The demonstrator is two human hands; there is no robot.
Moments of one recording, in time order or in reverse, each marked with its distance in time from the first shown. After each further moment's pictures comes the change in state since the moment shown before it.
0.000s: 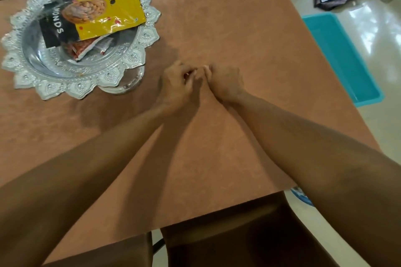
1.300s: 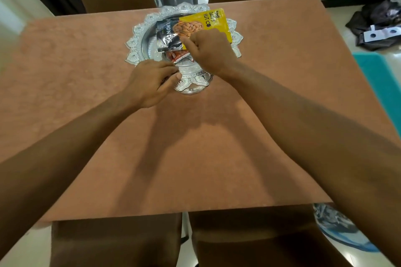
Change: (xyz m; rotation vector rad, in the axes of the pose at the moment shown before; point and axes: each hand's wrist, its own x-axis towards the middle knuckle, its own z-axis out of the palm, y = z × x) left_hand -0.042 -0.067 -0.243 0.507 -0.186 0.318; right_hand 0.021 -0.225 -0.077 0.200 0.123 -0.548
